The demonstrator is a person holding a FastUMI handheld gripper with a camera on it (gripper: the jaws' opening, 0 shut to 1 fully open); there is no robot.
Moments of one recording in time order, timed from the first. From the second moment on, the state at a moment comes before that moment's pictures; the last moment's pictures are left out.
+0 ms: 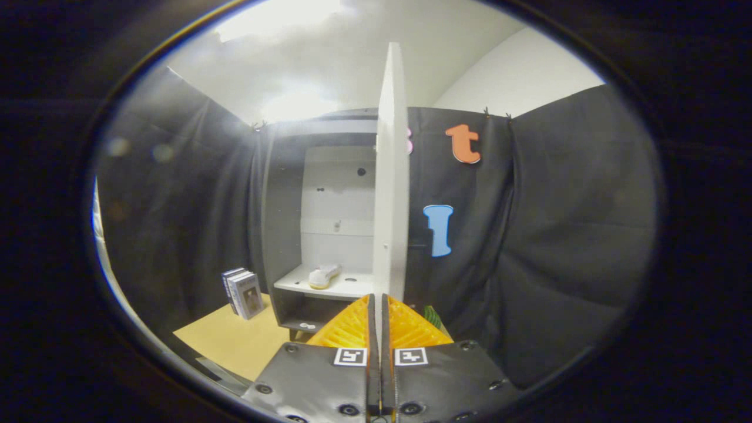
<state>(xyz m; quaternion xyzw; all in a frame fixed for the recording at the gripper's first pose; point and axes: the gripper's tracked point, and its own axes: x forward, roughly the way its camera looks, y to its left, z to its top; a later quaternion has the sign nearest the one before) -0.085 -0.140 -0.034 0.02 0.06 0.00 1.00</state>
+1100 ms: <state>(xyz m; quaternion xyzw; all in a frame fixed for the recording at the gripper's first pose) 0.034 0.024 -0.286 0.03 0.17 -0.01 0.98</state>
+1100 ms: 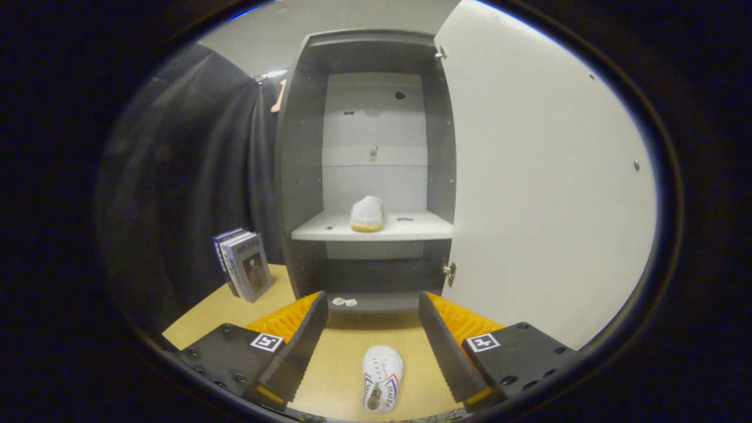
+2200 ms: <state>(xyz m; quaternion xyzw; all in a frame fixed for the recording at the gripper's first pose) -0.007 0.064 -0.539 0.14 0.35 -0.03 0.92</state>
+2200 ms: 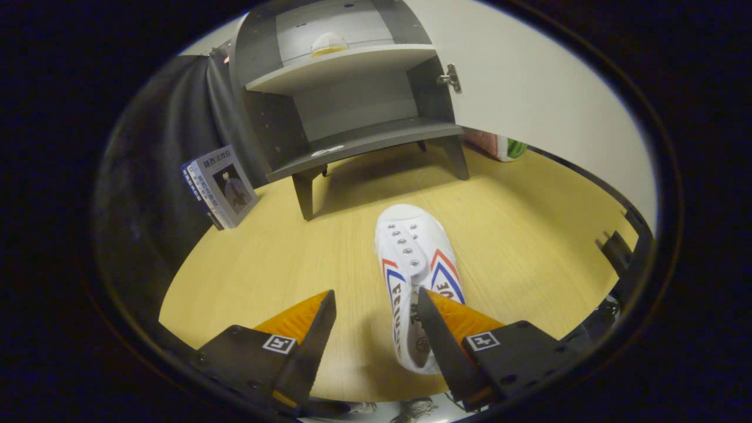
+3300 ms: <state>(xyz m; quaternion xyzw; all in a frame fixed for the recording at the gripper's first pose) 0.020 0.049 -0.550 0.10 0.31 -0.06 0.94</state>
